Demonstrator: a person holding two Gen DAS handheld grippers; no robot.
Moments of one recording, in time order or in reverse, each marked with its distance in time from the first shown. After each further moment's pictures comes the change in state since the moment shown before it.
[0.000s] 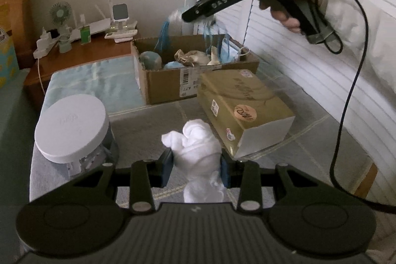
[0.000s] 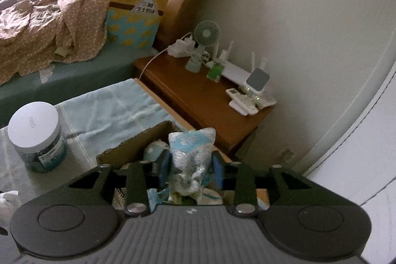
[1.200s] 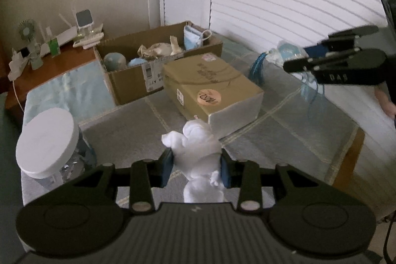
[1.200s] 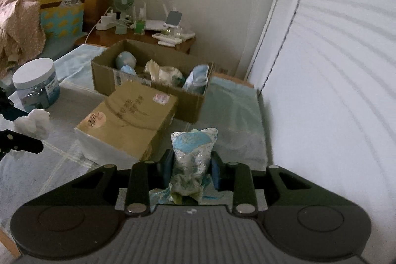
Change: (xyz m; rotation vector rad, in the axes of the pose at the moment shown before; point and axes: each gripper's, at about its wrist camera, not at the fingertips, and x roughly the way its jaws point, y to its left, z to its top) left arm -0.007 -0.025 -0.005 0.175 0.041 -0.085; right arm -0.145 0.084 -0.163 0.385 0.107 -0.332
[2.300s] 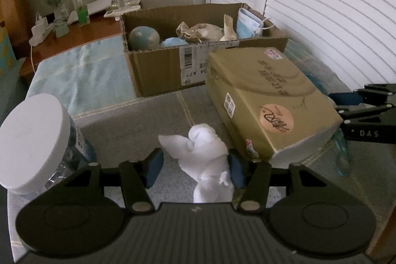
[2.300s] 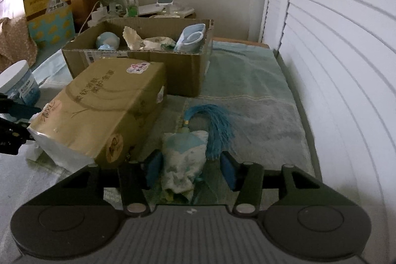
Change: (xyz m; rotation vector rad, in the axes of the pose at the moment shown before) left arm 0.089 0.025 0.024 -0.179 0.083 0.155; right arm 0.097 -0.025 -0.028 0.173 0.076 0.129
